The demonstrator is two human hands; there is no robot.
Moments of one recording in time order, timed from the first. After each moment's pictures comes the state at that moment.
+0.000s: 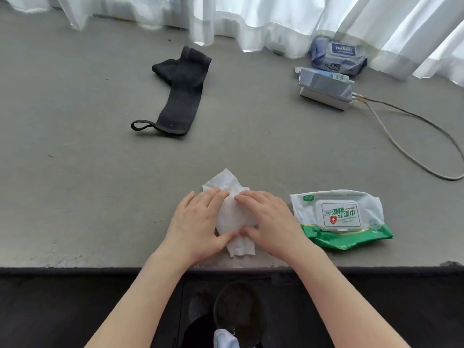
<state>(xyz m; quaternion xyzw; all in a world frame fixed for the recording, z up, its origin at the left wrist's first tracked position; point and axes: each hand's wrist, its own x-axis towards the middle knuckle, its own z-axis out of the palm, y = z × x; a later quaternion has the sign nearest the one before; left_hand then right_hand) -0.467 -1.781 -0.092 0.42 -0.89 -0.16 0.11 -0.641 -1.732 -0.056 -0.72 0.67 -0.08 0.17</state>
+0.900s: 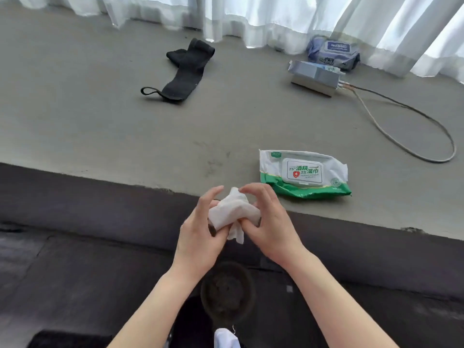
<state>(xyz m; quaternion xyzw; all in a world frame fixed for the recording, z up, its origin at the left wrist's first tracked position) -0.519 -1.593 -0.084 0.51 -0.67 -0.36 0.40 -0.678 -1.588 -0.064 -0.67 0.59 -0.35 0.27</state>
